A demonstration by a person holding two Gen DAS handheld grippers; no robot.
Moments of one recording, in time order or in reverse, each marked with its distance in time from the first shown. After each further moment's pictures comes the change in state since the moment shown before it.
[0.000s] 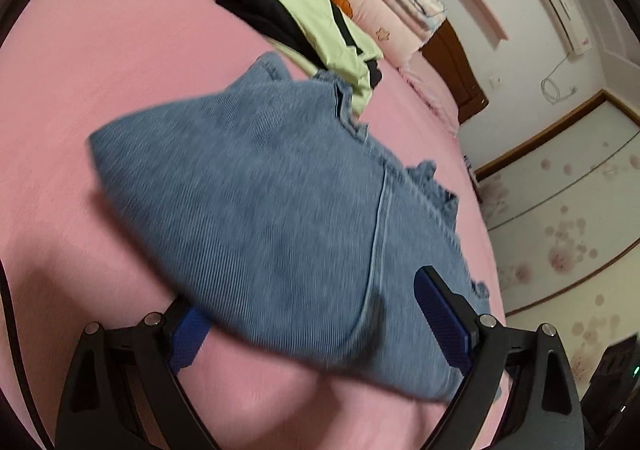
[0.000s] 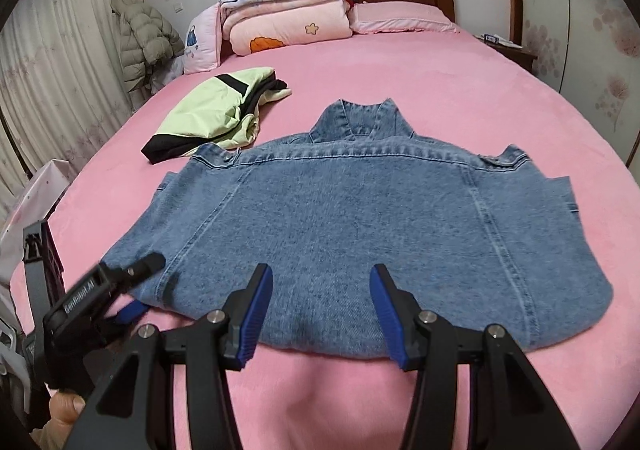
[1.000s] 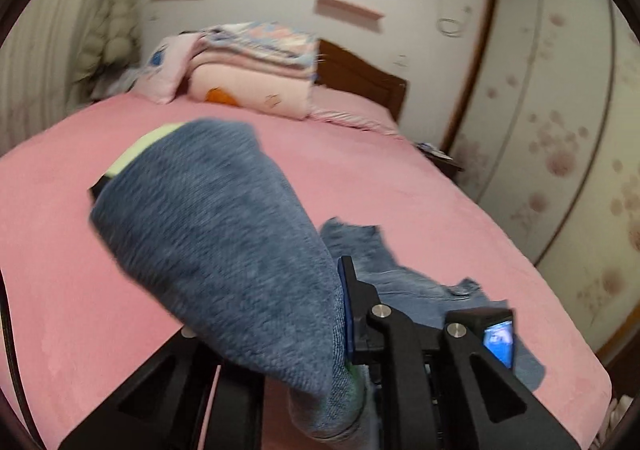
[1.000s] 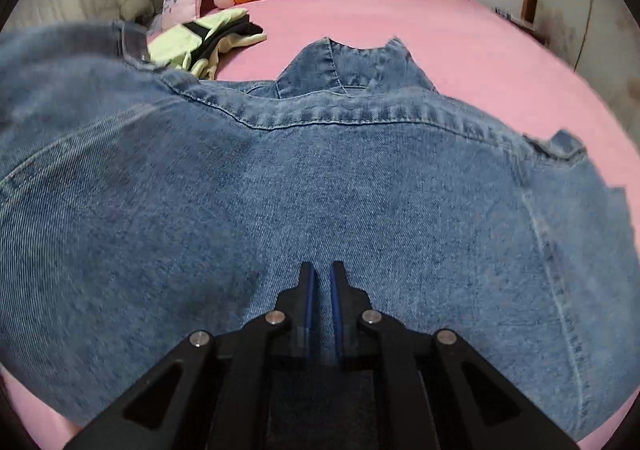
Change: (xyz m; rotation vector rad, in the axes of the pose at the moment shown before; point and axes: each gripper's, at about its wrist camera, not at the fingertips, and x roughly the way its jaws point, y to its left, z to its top) left arm -0.024 -0.193 0.008 0.604 -0.210 0.021; right arm 0.106 -0.032 0.022 0.024 0.156 0.011
